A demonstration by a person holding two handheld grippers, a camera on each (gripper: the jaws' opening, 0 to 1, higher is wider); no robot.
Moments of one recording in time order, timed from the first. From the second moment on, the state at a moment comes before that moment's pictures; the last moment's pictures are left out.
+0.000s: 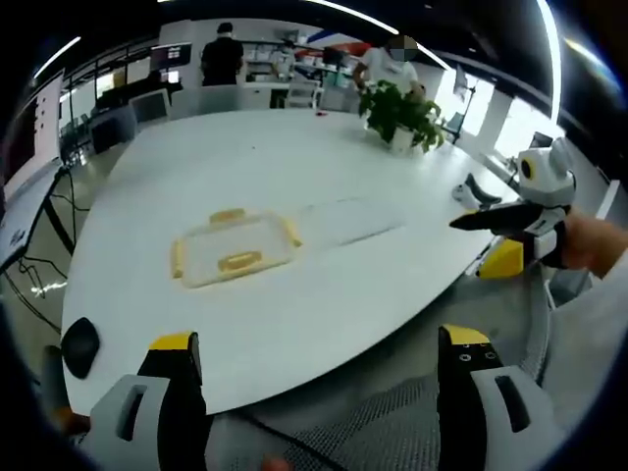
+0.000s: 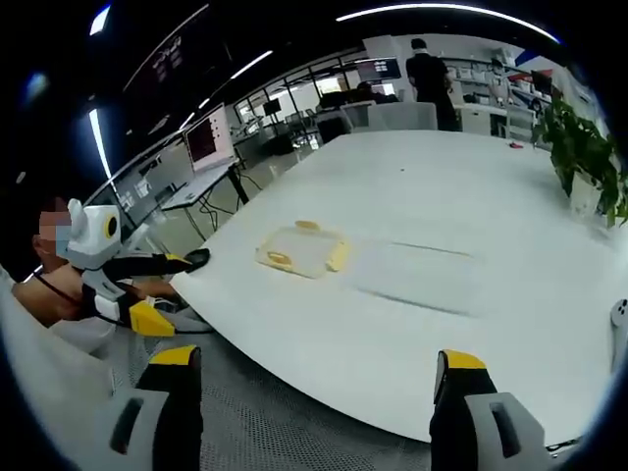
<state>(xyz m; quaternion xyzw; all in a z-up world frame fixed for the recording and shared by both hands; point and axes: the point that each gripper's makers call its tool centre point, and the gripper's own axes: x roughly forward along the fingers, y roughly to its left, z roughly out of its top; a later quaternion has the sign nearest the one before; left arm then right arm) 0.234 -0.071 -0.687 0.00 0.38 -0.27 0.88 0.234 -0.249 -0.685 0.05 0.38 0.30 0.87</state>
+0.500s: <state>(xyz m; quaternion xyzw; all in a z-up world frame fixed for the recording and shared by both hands) 0.234 -0.071 -0.687 0.01 0.38 -0.27 0.88 0.235 -0.249 -0.686 0.05 0.38 0.30 0.87</state>
